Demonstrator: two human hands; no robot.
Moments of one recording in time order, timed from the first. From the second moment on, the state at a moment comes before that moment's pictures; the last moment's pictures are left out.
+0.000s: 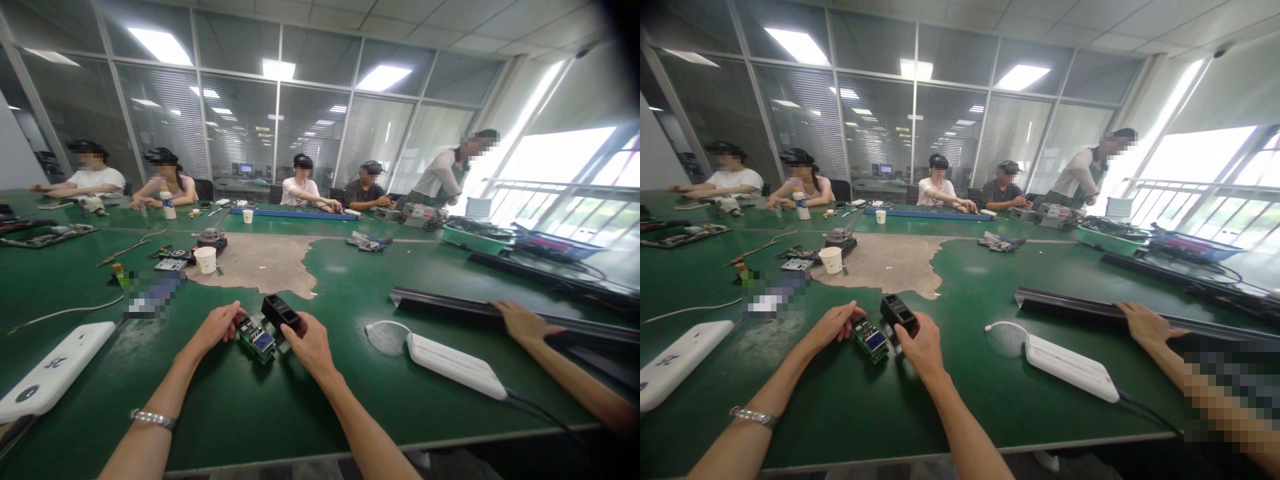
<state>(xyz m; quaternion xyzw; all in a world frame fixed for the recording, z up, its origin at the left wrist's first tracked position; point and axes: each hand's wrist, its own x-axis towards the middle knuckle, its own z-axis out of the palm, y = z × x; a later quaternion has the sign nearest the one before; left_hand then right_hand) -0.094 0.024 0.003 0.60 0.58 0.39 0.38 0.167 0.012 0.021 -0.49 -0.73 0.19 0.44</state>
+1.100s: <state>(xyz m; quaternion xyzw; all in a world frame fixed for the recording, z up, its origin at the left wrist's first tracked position) -0.095 0.022 0.005 0.62 0.56 0.39 0.38 0.142 -0.032 0.028 -0.46 -0.81 0.17 0.33</state>
